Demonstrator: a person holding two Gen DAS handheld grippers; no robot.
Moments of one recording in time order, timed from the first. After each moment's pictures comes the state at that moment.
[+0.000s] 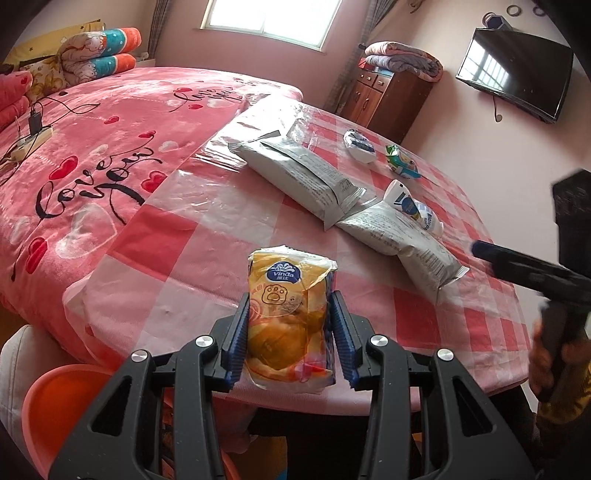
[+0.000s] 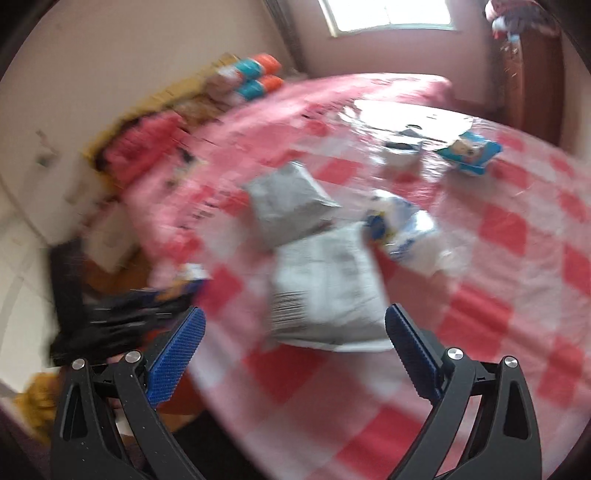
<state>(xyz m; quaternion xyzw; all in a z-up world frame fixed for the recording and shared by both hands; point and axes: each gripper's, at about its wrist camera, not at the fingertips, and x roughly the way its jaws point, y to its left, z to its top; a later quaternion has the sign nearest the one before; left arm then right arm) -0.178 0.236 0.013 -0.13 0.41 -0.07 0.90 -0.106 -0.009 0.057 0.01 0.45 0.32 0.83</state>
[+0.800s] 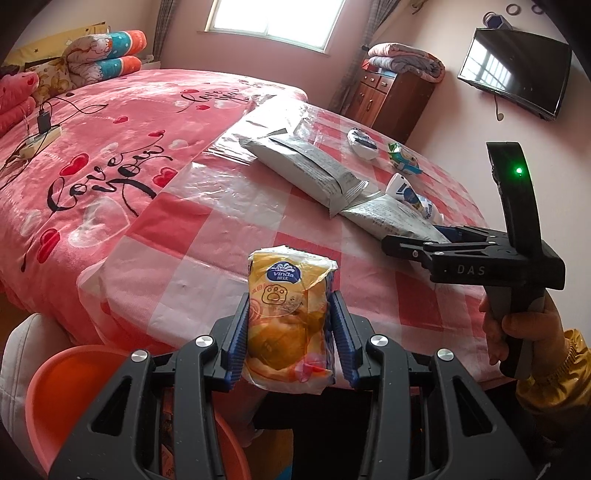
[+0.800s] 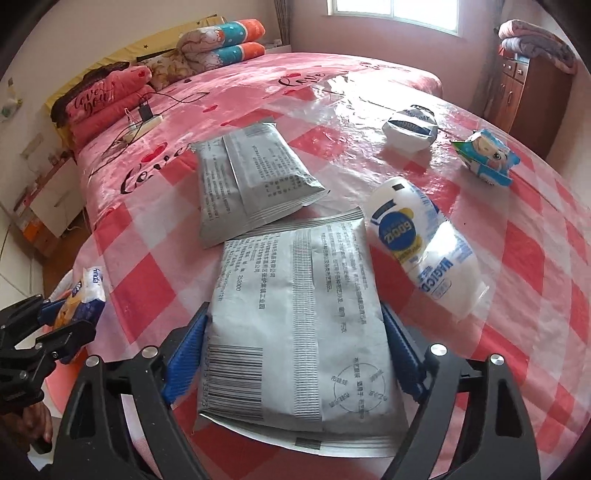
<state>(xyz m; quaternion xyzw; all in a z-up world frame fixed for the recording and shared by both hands) -0.200 0.241 0.012 -0.13 0.40 -0.06 0.90 -0.074 0.038 0.009 -0.08 0.47 0.27 0.84</state>
